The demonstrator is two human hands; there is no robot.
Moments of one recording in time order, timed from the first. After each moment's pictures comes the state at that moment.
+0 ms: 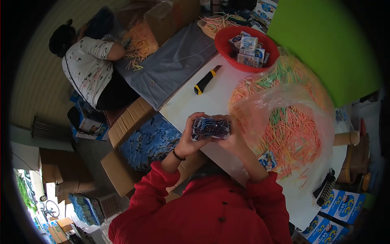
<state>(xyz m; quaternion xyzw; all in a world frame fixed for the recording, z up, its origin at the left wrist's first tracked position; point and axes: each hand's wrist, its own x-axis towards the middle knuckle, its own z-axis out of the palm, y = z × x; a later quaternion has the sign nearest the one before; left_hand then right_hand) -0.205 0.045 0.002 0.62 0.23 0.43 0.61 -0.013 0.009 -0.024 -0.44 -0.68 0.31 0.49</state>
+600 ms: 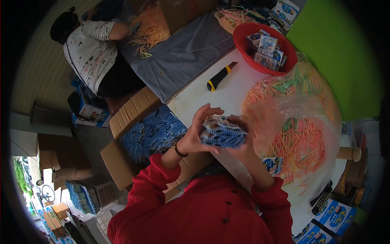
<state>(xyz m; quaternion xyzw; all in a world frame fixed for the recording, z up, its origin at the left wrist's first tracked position) -0.215 0.067 0.018 0.65 0.11 0.50 0.56 -0.036 0.013 -0.003 -0.41 -0.61 0.36 0.58</state>
